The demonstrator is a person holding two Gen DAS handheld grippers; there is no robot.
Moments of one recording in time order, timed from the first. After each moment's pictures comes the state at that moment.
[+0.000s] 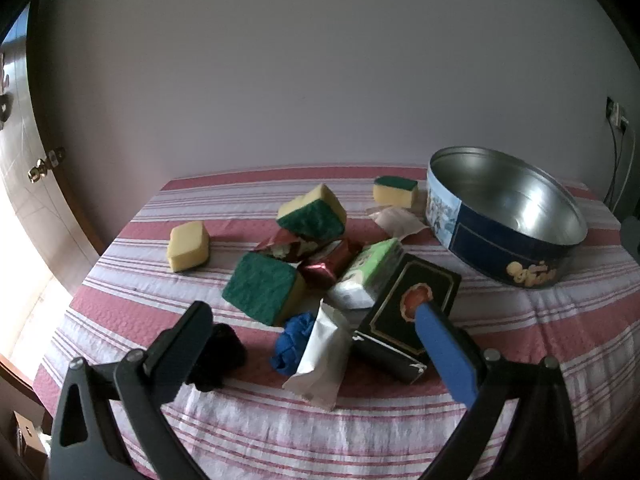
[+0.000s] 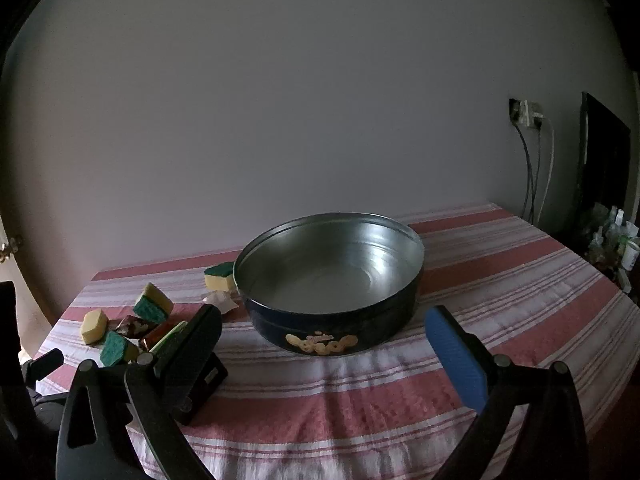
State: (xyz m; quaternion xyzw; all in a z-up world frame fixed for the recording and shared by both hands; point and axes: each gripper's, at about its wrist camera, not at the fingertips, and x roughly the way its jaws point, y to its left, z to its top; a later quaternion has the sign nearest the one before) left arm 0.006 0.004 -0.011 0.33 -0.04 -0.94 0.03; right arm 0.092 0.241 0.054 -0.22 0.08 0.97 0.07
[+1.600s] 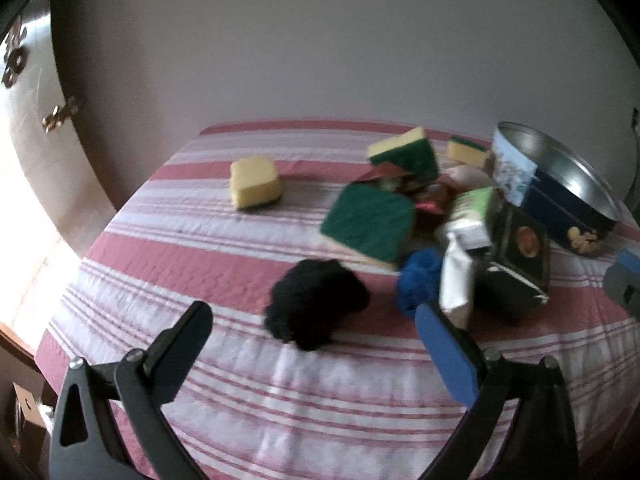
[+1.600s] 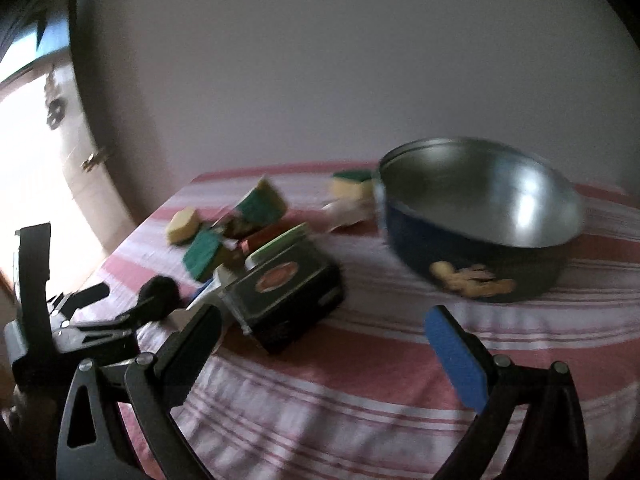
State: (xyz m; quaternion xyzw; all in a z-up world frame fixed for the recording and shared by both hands) left arm 0.008 -0.099 -0.047 0.39 0.00 -0.92 0.05; right arm 0.056 0.181 0.004 -0.34 0.04 0.93 -0.17
